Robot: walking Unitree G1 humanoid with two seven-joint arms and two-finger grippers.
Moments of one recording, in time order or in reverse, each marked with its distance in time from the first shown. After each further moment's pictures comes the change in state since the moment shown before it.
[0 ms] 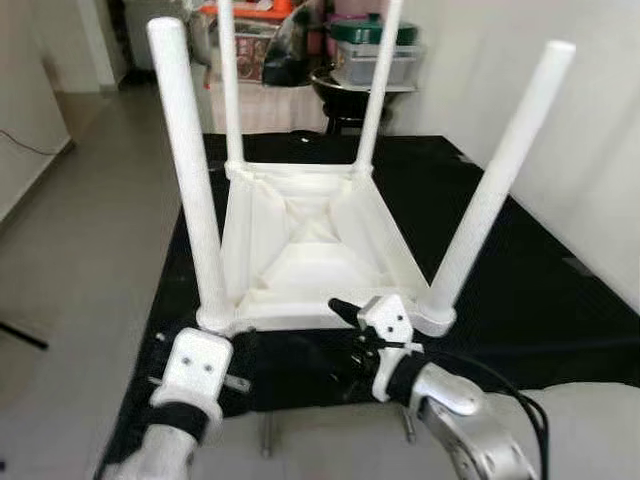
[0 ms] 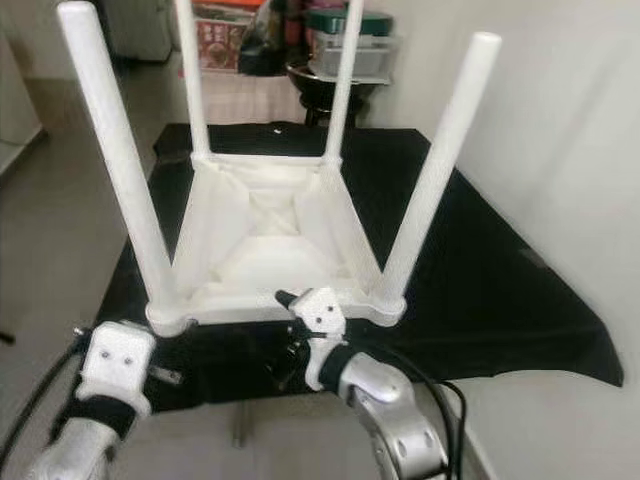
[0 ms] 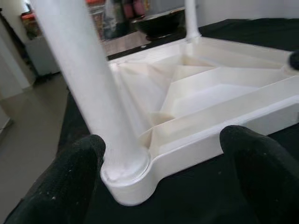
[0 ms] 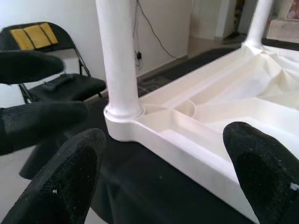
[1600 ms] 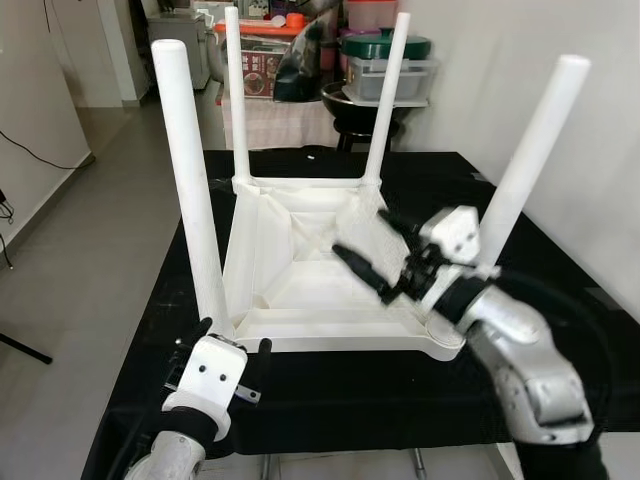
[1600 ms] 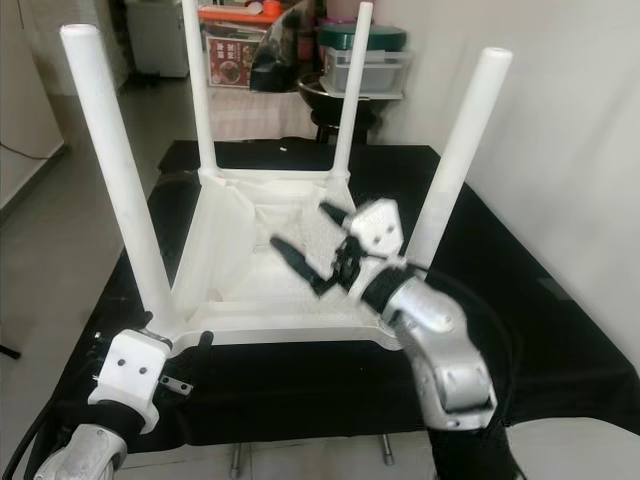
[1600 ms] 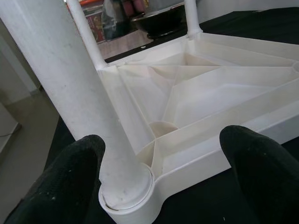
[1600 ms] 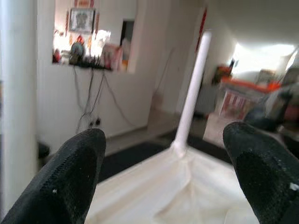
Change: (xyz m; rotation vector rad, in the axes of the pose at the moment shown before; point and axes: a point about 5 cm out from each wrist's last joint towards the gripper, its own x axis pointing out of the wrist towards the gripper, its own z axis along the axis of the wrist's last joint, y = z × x) left arm -0.001 0.003 0.003 0.057 0.011 -0.020; right arm -0.020 -0.059 0.118 -0.226 -0.343 -0.170
